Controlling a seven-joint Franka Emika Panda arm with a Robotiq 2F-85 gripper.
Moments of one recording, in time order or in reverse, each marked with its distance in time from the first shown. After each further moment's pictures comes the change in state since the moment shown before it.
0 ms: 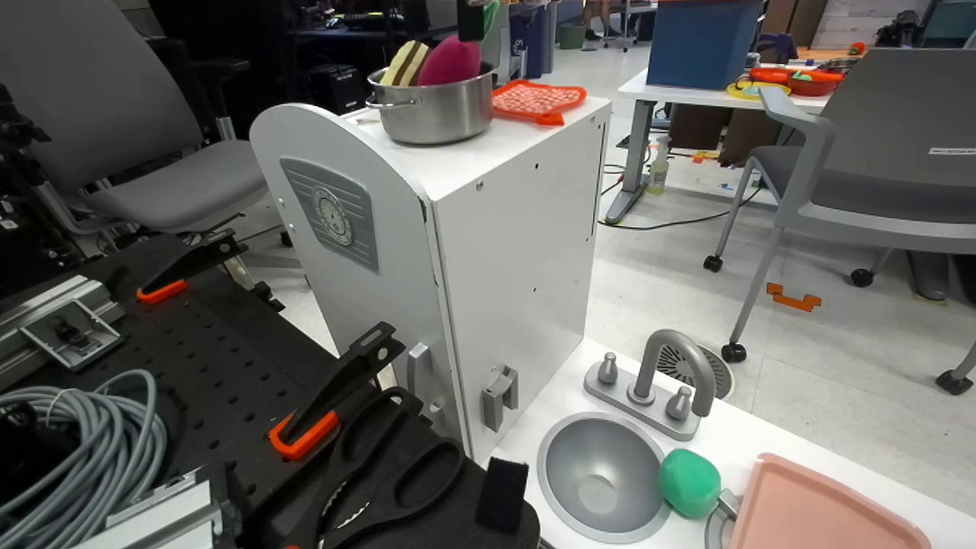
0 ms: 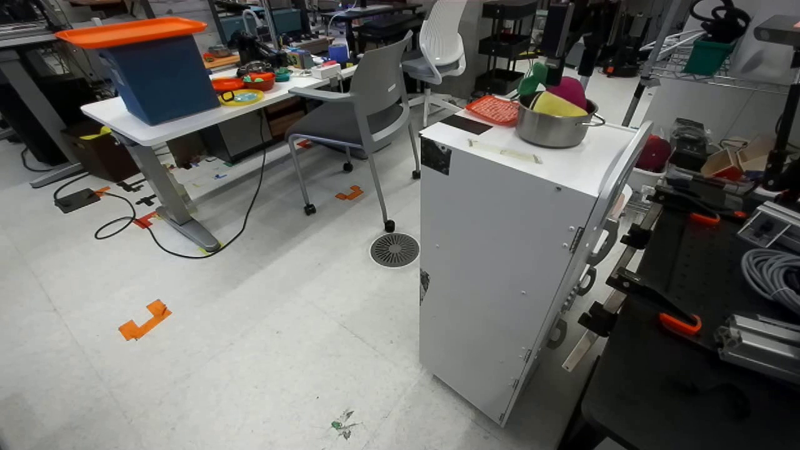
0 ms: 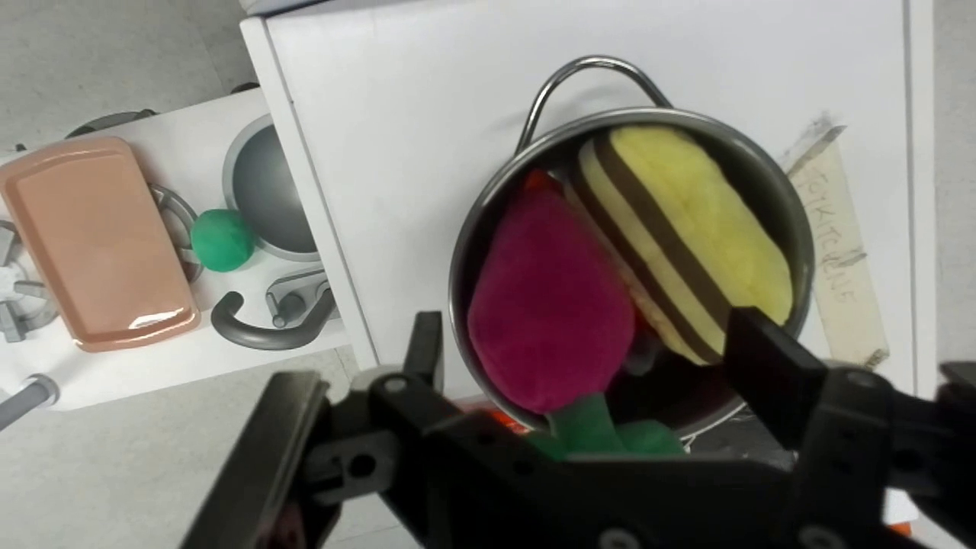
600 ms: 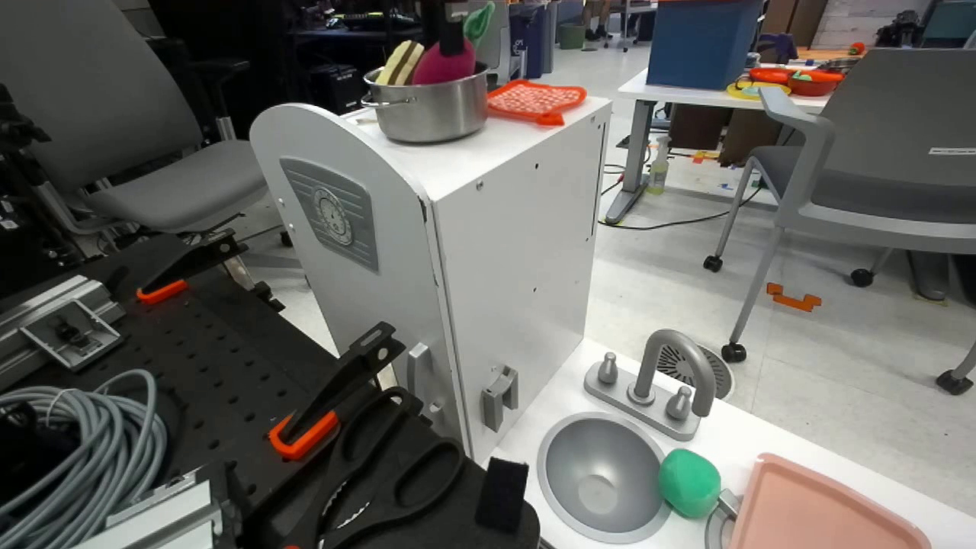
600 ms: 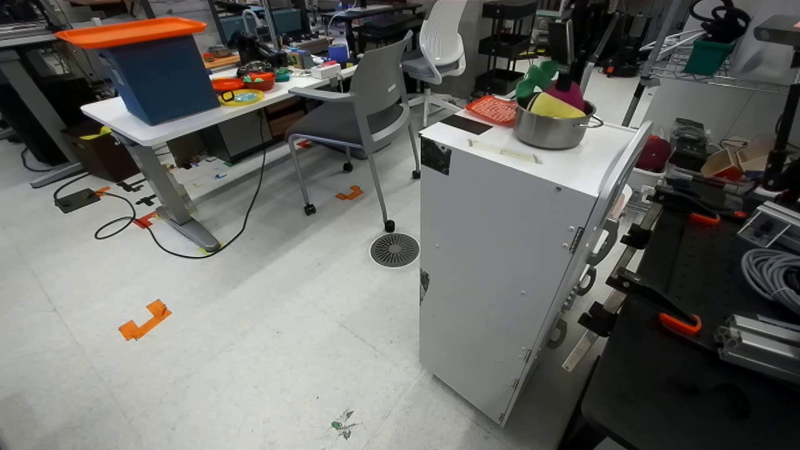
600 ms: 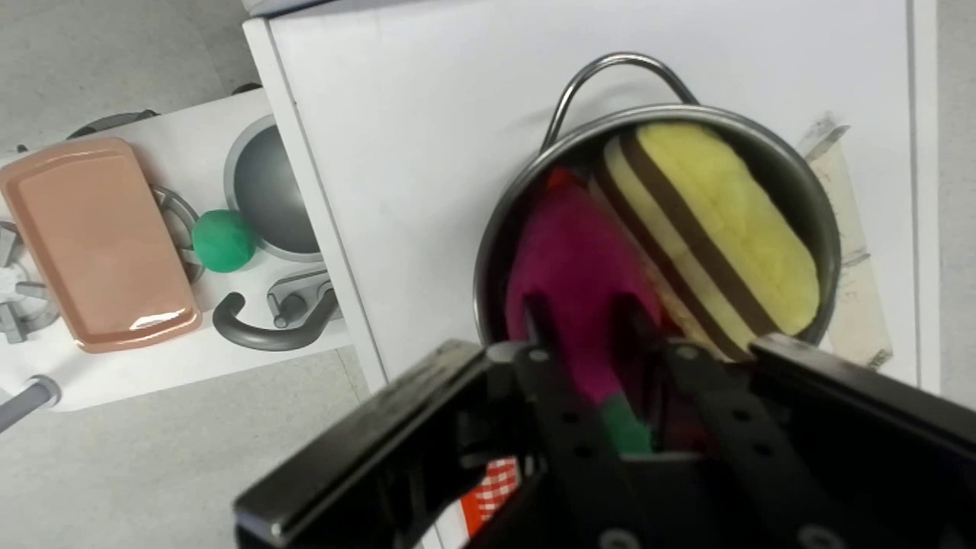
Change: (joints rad) arm 0.000 0.000 -0.002 -0.001 0.000 0.000 -0.001
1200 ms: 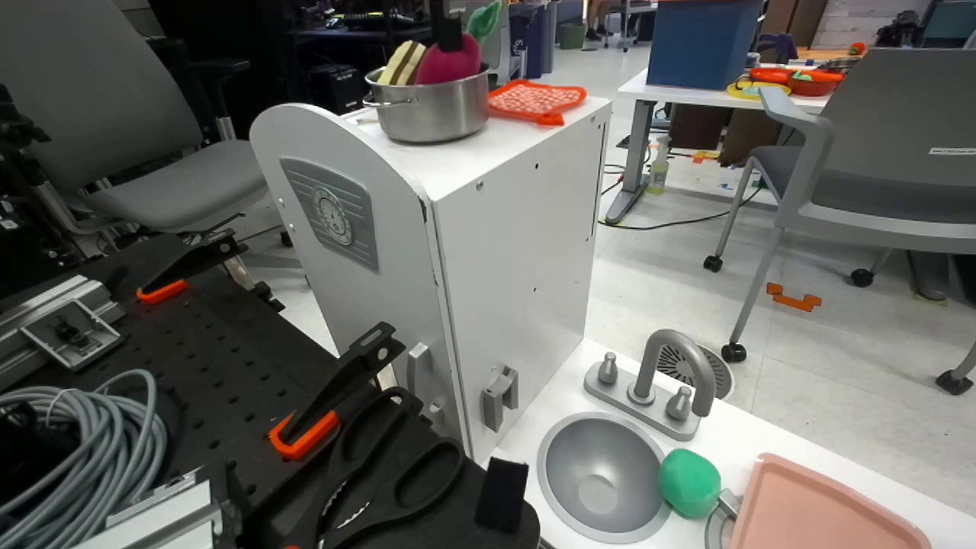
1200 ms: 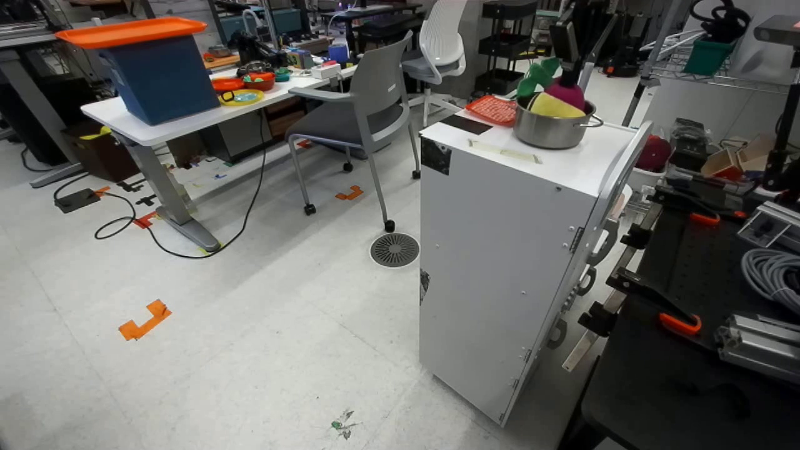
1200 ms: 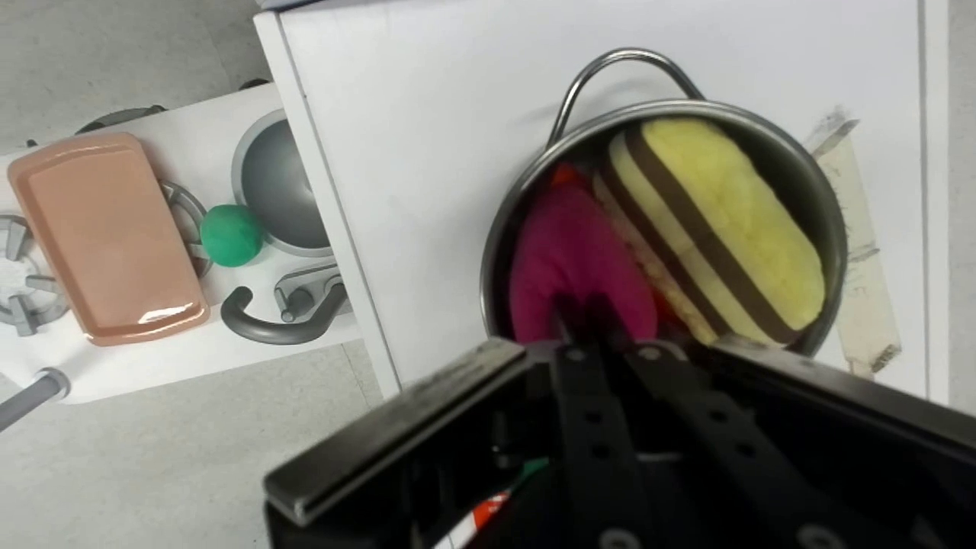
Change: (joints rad) arm 0.000 -0.001 -0.003 0.003 -0.016 0.000 0.006
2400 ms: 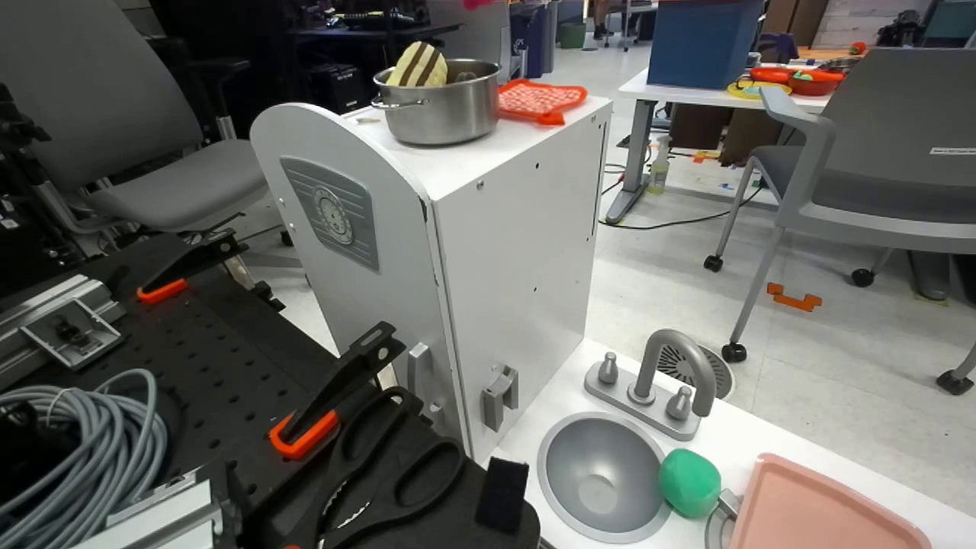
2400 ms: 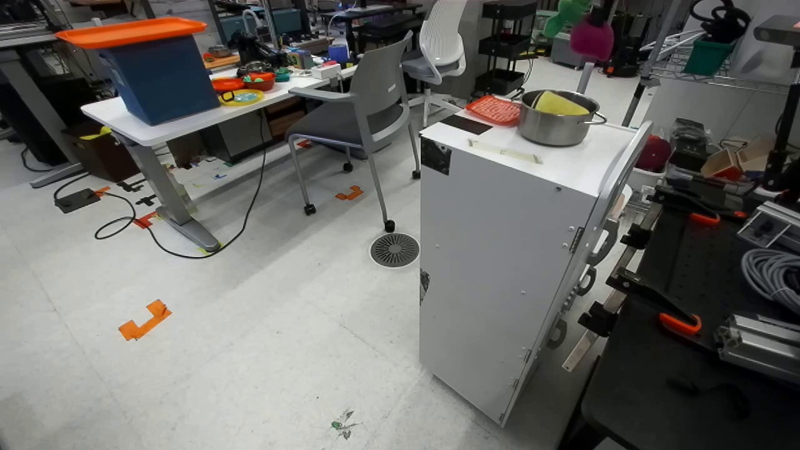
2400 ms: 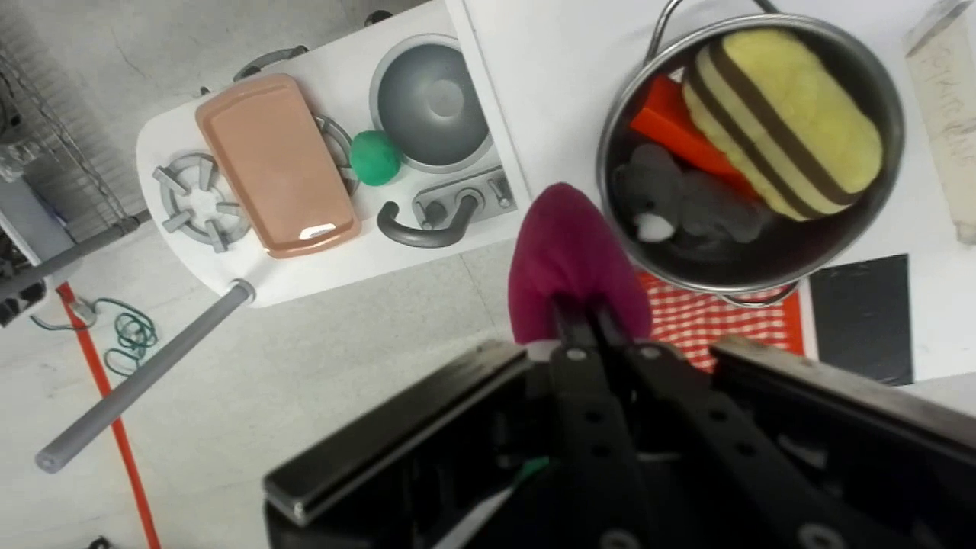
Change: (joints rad) arm -0.022 -0.161 -0.017 -0.020 -0.229 -0.038 0.207
